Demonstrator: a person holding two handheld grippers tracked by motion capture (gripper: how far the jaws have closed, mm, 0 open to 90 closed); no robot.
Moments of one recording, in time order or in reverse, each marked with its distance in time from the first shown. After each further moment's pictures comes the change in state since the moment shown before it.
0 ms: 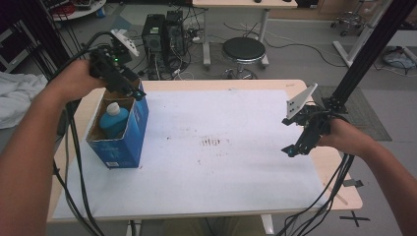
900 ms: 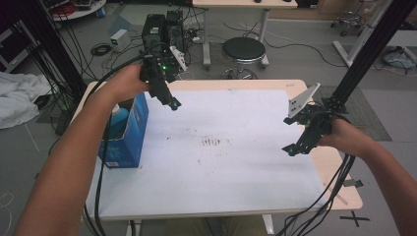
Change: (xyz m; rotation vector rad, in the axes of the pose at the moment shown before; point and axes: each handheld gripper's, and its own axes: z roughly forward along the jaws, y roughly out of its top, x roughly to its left) left arm -0.022 0.064 0.065 0.087 -0.015 0.208; right arm -0.001 -0.003 -0.002 -0.011 -0.018 0.020
